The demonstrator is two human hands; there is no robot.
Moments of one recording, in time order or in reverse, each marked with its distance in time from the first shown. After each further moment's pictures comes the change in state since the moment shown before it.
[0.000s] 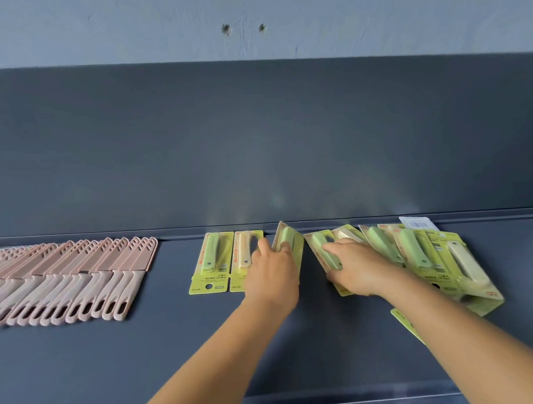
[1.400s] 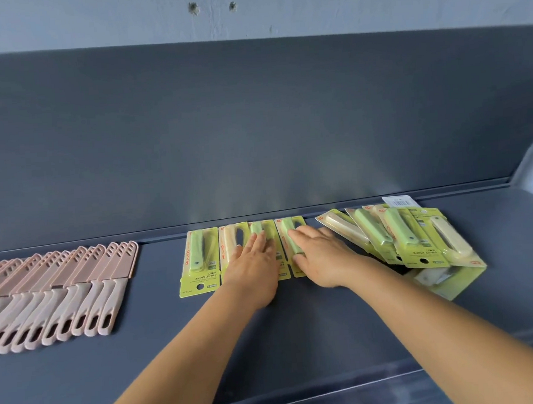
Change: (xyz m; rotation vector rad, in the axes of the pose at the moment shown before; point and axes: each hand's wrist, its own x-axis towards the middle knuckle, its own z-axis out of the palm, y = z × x) left_hand 0.030 -0.039 0.020 0.253 -0.162 0.287; right_hand 0.004 -0.036 0.015 -0.021 0.009 -0.071
